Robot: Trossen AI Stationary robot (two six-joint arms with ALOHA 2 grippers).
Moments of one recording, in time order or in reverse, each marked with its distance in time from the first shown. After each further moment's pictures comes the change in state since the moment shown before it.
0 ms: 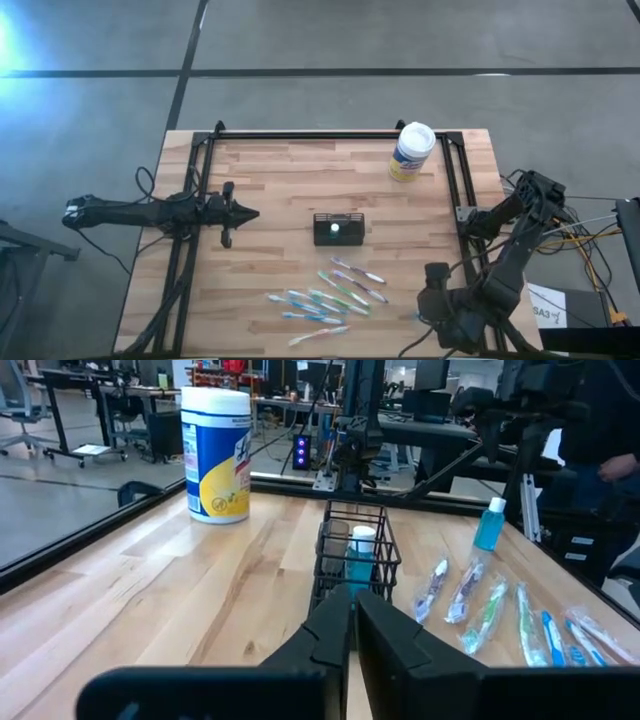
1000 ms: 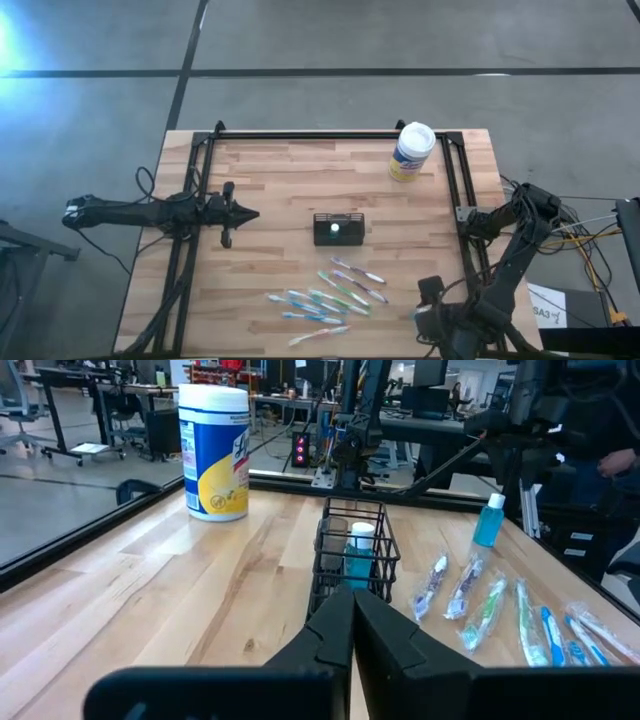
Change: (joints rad) left arm 0.000 0.000 0.000 -0.007 0.004 0.004; right arm 0.052 0.125 -0.016 0.076 -0.005 -0.132
